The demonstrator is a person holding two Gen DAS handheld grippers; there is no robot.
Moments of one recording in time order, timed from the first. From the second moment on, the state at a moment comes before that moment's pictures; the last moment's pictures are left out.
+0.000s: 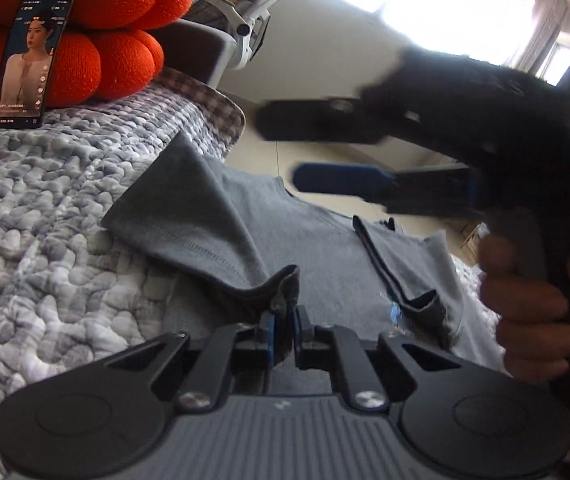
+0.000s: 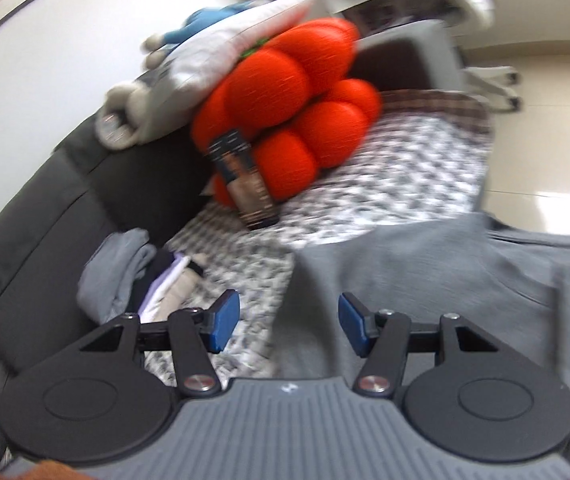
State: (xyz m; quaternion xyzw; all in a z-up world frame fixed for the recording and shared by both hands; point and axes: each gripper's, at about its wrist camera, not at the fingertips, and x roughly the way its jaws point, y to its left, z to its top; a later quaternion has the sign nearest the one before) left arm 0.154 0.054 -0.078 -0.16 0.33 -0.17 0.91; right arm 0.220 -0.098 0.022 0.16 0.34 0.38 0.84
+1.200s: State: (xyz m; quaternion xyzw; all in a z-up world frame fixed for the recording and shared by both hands) left arm 0.116 0.086 -0.047 -0.04 0.39 -0.15 0.91; right arm 0.206 -0.073 -0.021 -0.04 0.26 0.32 0.91
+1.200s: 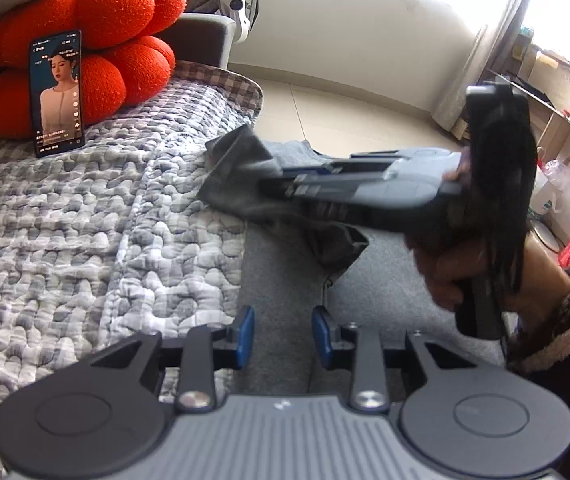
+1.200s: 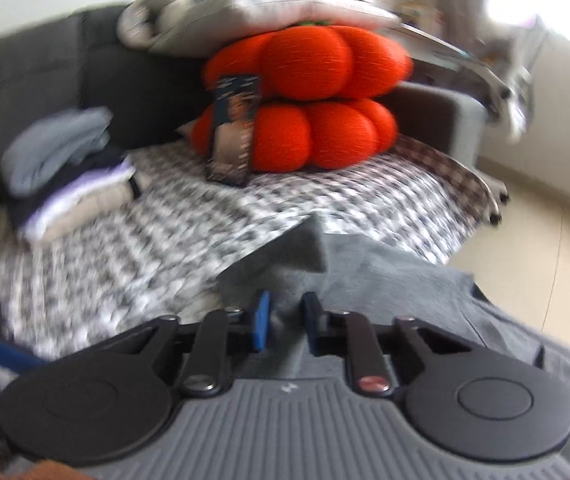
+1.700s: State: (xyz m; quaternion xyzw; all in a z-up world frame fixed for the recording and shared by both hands) left arm 0.120 0.079 -0.051 -0.03 0.40 -0.16 0.90; right arm 0.202 -0.093 -0.004 0.05 0.25 0.34 0.90
